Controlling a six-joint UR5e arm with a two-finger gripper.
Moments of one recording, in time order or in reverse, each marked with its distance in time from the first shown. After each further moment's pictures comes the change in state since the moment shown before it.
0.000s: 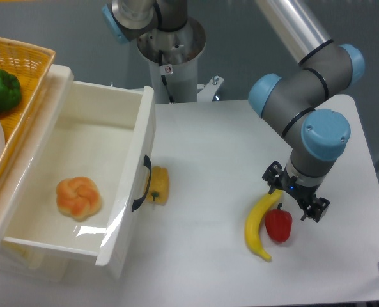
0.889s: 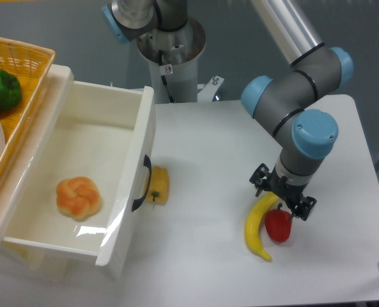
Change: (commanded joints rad) arm -0.043 0.028 -0.110 0.087 -0.072 -0.291
